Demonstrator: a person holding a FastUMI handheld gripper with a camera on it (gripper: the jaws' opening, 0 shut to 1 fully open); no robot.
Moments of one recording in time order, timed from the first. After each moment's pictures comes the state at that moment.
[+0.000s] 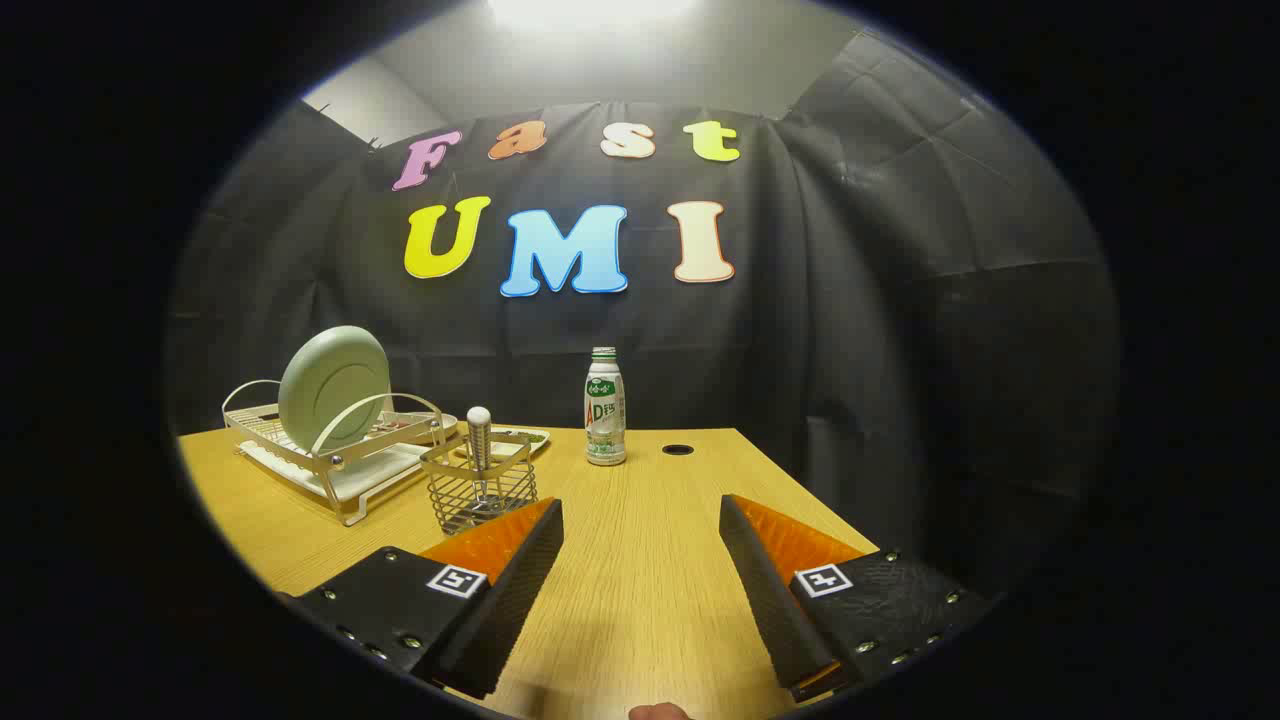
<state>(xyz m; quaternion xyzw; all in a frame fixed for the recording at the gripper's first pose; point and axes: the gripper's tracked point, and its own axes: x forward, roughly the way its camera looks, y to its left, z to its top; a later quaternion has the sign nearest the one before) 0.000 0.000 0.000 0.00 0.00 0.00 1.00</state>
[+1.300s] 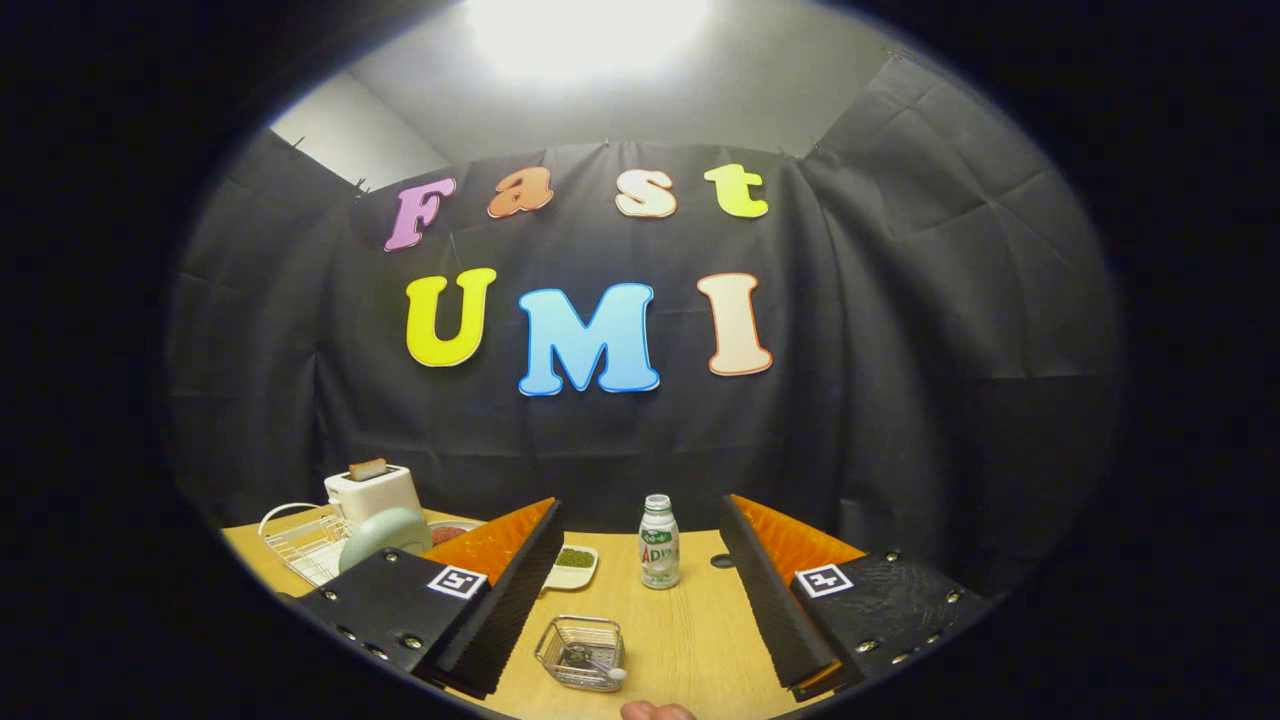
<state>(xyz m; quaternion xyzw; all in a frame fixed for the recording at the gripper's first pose) 0.047 0.098 0.233 0.01 -0.04 0.02 1.00</state>
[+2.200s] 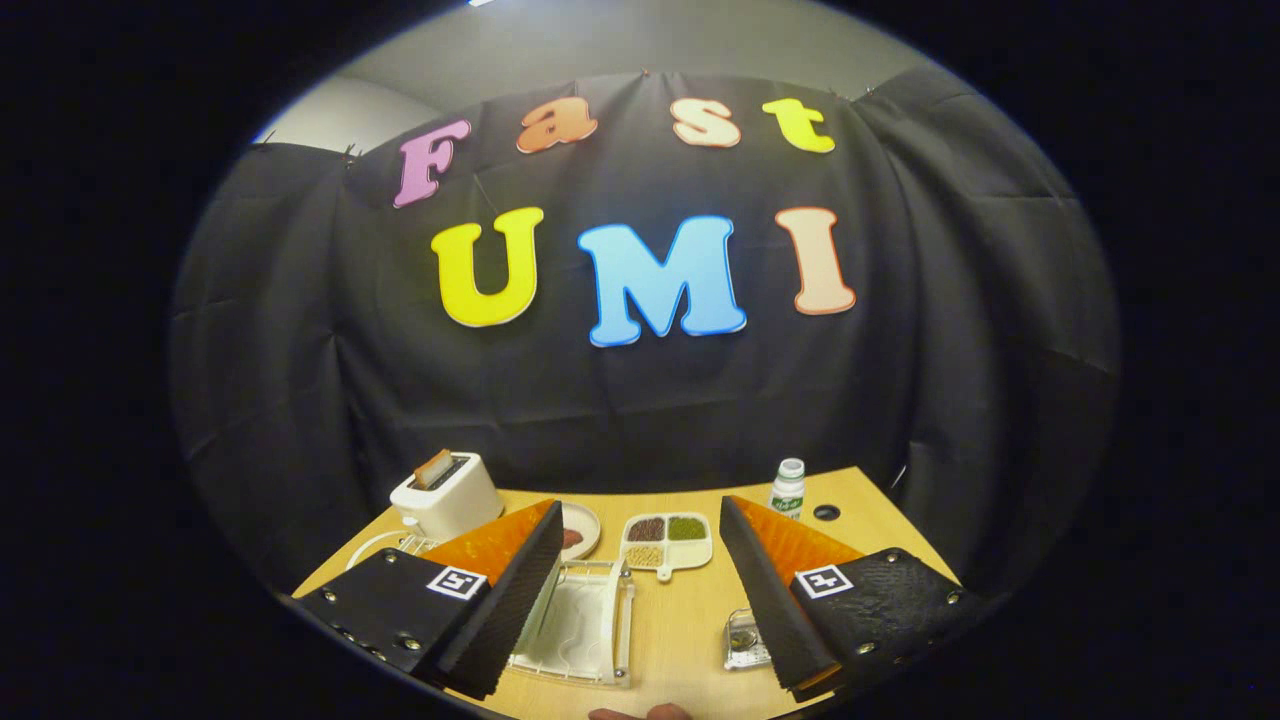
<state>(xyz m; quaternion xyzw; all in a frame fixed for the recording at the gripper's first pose) 0.093 0.258 0.236 0.05 0.14 0.05 0.99</state>
